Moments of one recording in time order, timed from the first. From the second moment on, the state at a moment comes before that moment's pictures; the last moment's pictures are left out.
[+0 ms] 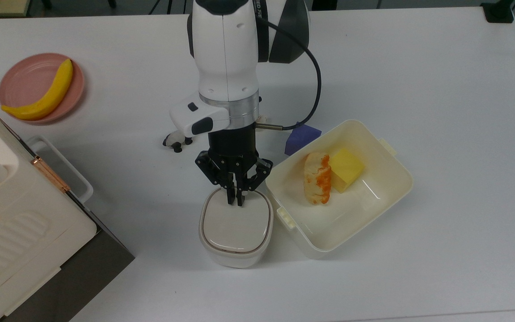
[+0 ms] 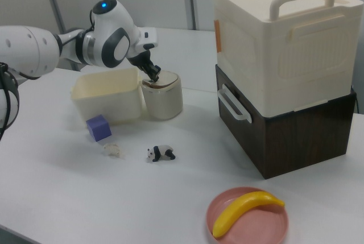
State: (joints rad) arm 0.13 0.52 -0.07 -1.45 0.04 2.48 0.32
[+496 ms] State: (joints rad) arm 0.11 0.33 -0.07 -1.45 0.04 1.98 0.25
